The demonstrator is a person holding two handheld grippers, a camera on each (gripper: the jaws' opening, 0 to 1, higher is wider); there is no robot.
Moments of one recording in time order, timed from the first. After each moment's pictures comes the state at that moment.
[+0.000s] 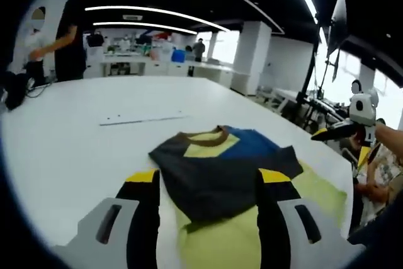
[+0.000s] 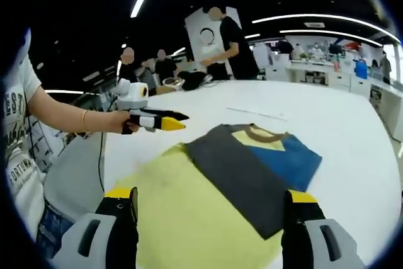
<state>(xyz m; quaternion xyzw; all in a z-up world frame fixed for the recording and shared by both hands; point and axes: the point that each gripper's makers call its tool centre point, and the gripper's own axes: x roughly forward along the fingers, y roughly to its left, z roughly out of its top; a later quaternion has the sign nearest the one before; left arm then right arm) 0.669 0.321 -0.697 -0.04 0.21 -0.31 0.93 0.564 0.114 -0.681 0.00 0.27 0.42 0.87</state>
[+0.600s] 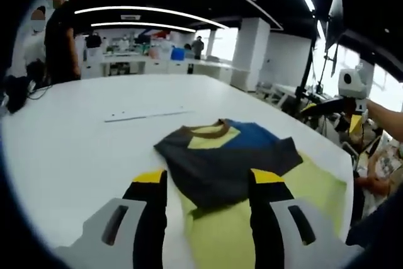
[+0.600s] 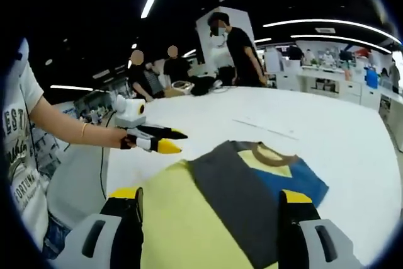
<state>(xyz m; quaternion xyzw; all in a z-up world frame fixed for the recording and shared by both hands) 0.656 0.329 -0.699 -0.02 0.22 -0.31 0.92 0.608 0.145 -0.647 -0.01 0.25 0.46 0.85</state>
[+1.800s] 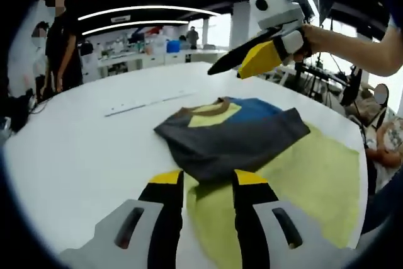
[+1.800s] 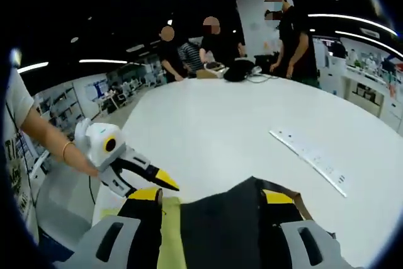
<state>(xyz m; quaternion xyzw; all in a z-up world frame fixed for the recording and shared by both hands) 0.642 0.330 -0.738 0.06 0.23 -0.31 0.92 0.711 0.288 -0.670 -0.08 0.28 0.57 0.77</state>
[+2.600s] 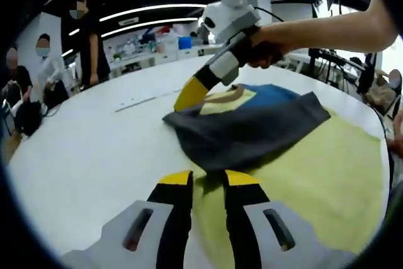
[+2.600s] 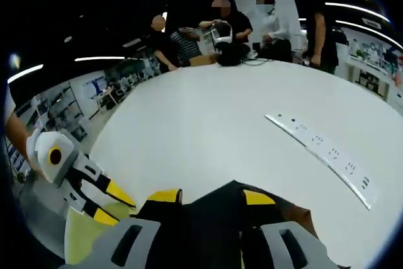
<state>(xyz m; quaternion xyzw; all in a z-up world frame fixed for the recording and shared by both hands) 0.653 0.334 -0.763 0.10 0.23 -0.26 0.93 0.768 0.323 -0.746 -0.08 0.31 0.56 0.76</state>
